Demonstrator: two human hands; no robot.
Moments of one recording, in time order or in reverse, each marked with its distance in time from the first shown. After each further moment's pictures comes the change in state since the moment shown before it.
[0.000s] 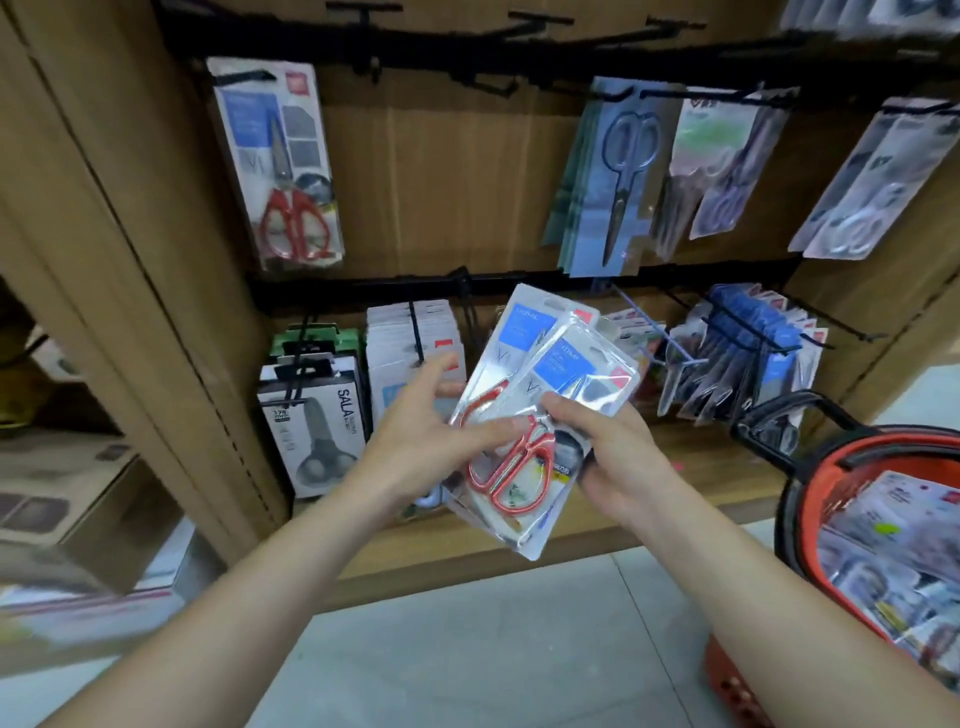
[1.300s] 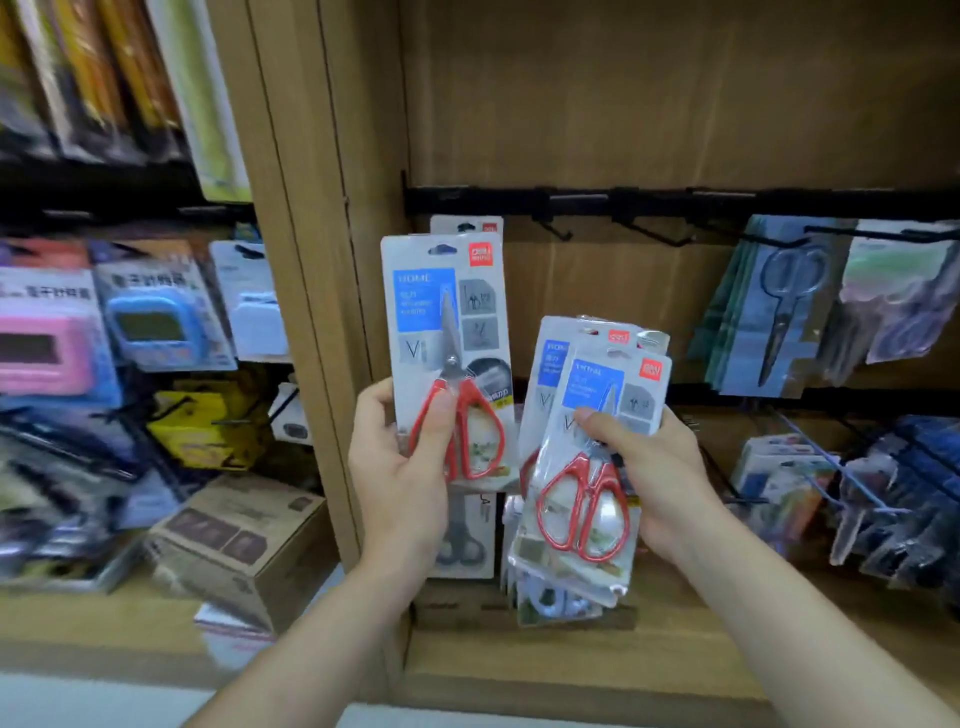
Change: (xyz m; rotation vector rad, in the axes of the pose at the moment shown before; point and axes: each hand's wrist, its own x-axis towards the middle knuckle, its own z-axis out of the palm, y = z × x) left_hand -0.031 0.015 -0.086 -0.419 0.792 0.489; right_hand 0.026 -0.026 0.119 -0.123 -0.075 -0.134
